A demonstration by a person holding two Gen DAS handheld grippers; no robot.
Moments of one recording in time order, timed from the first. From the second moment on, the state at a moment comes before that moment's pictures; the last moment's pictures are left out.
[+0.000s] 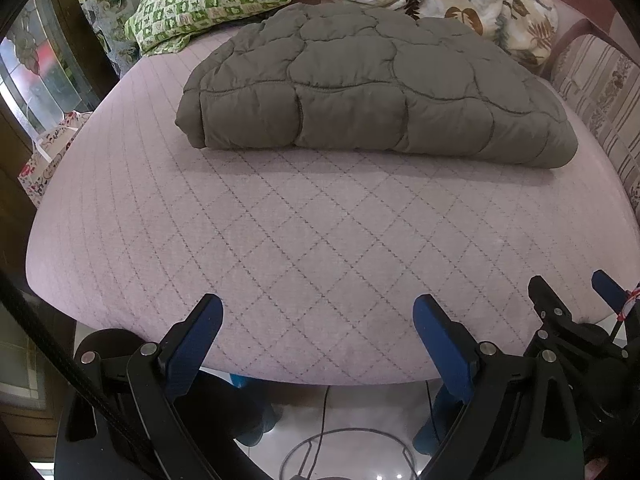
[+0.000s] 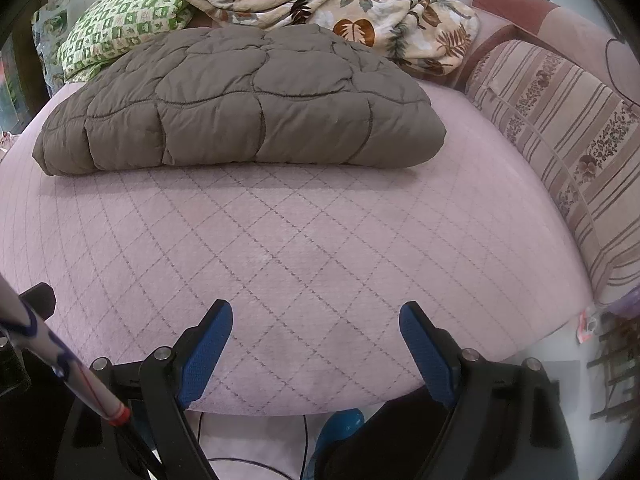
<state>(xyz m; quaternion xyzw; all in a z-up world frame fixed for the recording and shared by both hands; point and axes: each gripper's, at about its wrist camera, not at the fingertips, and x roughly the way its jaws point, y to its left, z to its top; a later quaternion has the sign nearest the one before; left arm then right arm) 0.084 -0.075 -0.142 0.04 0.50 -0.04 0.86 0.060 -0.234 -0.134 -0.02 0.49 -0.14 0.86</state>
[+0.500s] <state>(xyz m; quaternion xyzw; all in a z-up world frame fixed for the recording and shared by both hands) 0.083 -0.073 -0.145 0.04 0.50 -0.04 0.86 0.060 -0.234 -0.135 -0.02 0.49 -0.13 0.86</state>
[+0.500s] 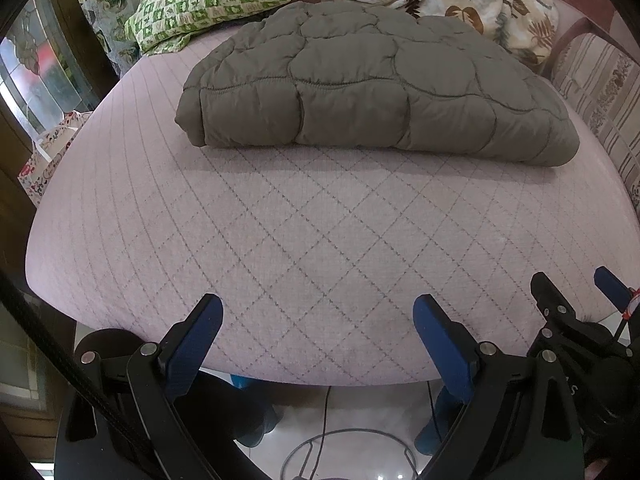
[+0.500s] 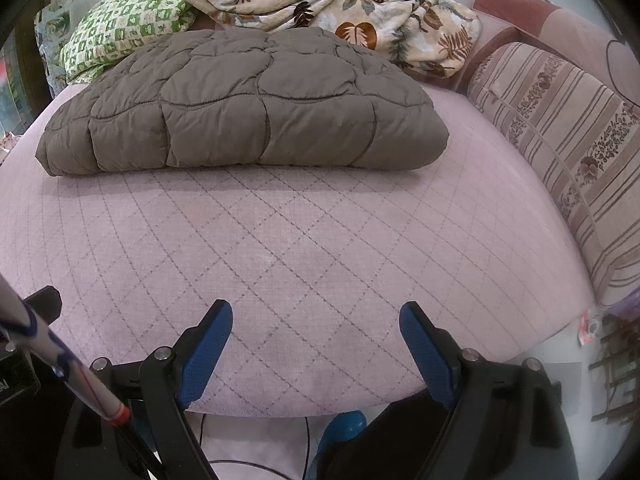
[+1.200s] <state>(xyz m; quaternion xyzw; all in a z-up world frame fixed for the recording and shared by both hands) 0.085 -0.068 -0.152 0.03 0.52 -0.05 0.86 0.065 -0.229 -0.130 -0.02 0.48 -0.12 0.87</state>
